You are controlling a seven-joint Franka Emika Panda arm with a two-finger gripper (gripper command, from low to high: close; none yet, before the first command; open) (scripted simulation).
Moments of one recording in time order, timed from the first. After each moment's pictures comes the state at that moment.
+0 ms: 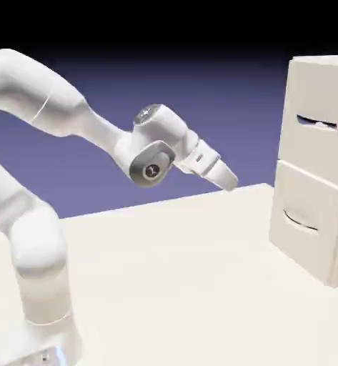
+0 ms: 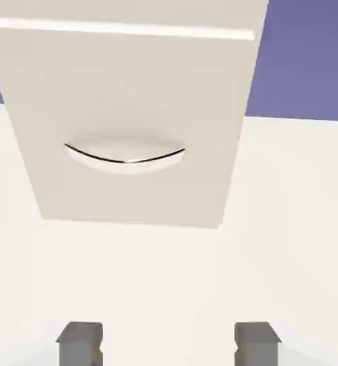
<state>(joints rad) 0.04 -0.58 -0.02 -2.80 -0.04 3.03 0.69</state>
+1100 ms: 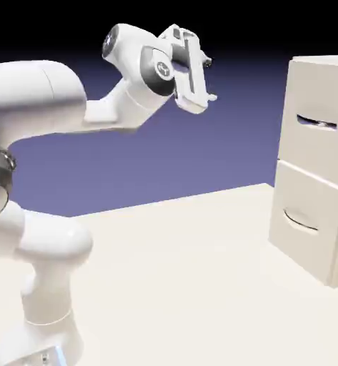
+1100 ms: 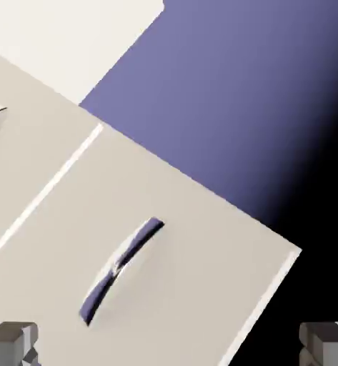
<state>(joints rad) 0.93 -0.94 -0.61 -2.39 -1.24 2.71 -0.75</state>
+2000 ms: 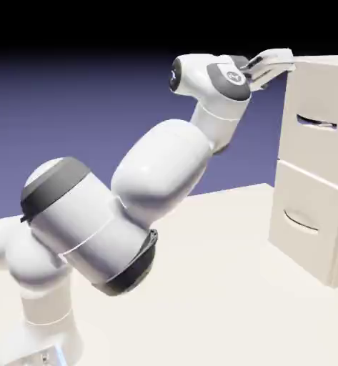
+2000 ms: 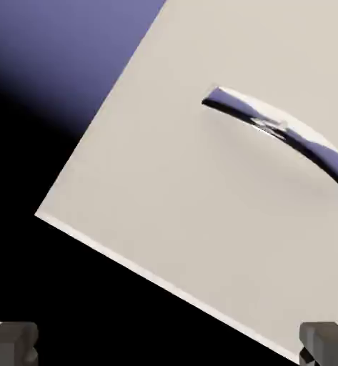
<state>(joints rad) 1.66 -1.22 -1.09 -2.05 -2.23 2.45 -1.92</state>
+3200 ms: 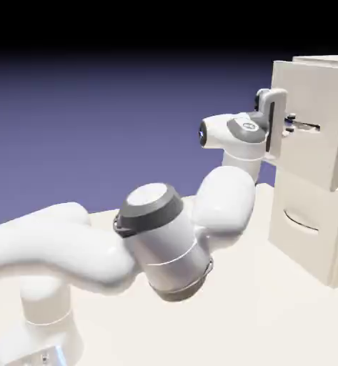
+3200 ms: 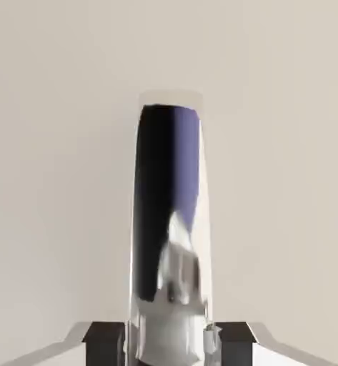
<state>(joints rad) 1.94 -1.38 -1.31 -2.05 -2.75 2.24 -2.53</state>
